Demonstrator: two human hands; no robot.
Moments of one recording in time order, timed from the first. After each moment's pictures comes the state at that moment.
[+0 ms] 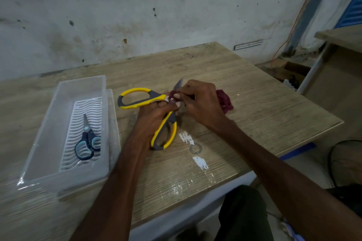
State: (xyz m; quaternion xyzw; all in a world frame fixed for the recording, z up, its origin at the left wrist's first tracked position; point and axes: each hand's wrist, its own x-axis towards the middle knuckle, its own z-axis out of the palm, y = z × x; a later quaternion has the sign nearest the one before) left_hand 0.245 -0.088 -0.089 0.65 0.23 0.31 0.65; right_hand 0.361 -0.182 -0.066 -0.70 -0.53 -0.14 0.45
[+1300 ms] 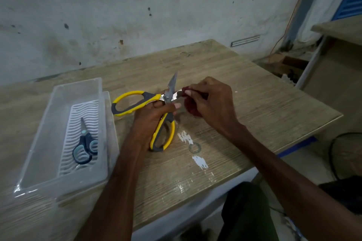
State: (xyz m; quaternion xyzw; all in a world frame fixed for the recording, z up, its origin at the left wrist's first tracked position) left_hand 0.242 -0.095 -0.084 0.63 0.23 0.29 0.68; right_hand 0.364 -0.209 -0.066 -0.72 -0.45 -0.17 0.49
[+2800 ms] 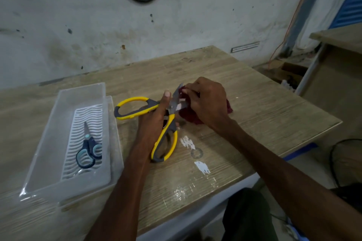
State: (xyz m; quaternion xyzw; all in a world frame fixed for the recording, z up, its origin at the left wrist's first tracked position) left_hand 0.247 -0.103 -0.079 0.61 0.31 0.36 0.63; right_hand 0.362 -0.189 -0.056 -0.76 -0.47 -0.22 0.40
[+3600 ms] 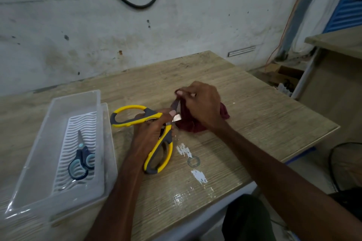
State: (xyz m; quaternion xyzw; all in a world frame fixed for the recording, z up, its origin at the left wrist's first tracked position) left_hand 0.244 -0.096 -0.087 0.62 0.28 0.35 0.64; right_hand 0.381 -0.169 -0.063 -0.79 -0.40 -0.13 0.45
